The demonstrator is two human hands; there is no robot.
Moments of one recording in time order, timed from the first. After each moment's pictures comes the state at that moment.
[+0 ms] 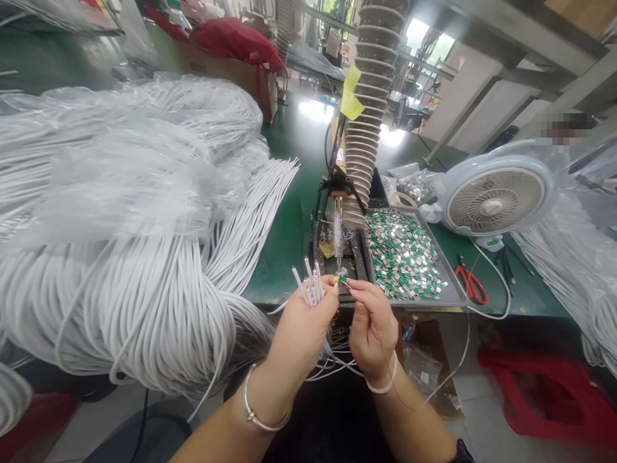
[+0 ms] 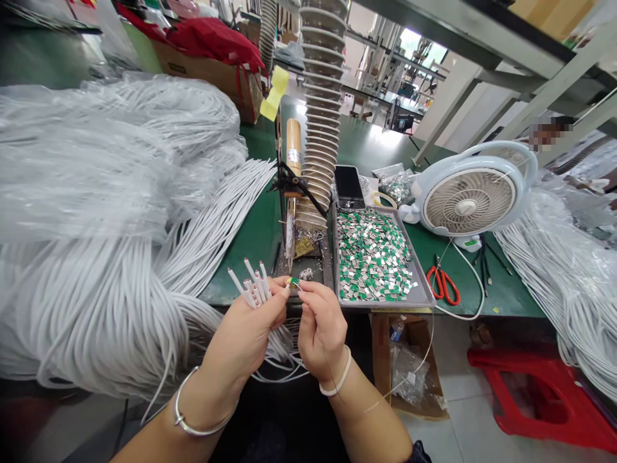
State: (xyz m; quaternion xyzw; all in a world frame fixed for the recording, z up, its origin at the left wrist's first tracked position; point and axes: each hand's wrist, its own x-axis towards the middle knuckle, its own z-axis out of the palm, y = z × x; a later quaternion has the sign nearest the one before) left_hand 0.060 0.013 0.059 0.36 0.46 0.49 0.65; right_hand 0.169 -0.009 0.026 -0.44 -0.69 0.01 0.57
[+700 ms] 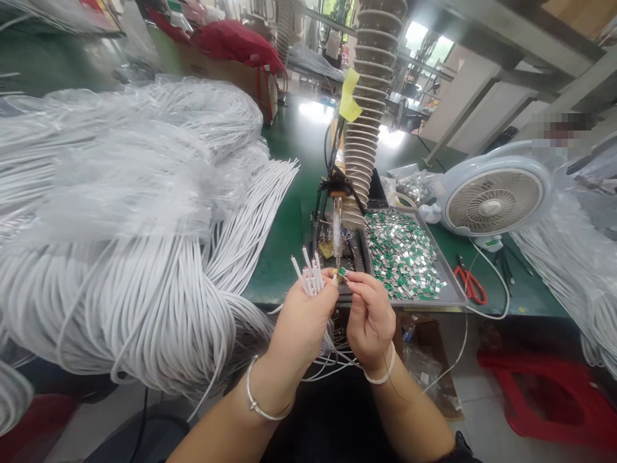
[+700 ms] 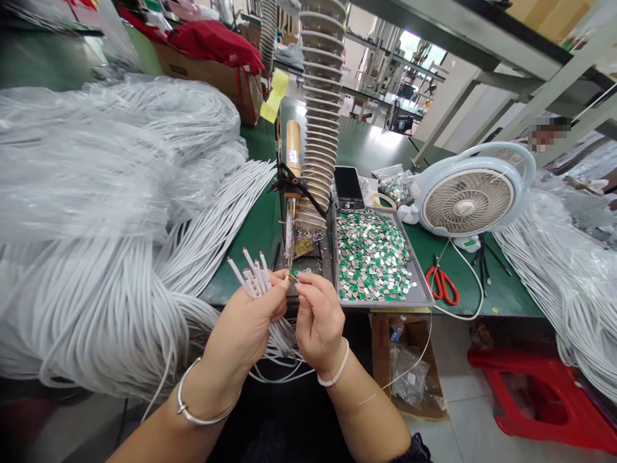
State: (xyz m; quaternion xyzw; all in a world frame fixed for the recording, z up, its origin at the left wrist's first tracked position) left_hand 0.062 0.020 0.063 0.33 0.42 0.53 0.66; right_hand 0.166 0.001 0.037 -0.44 -0.70 -0.04 0.56
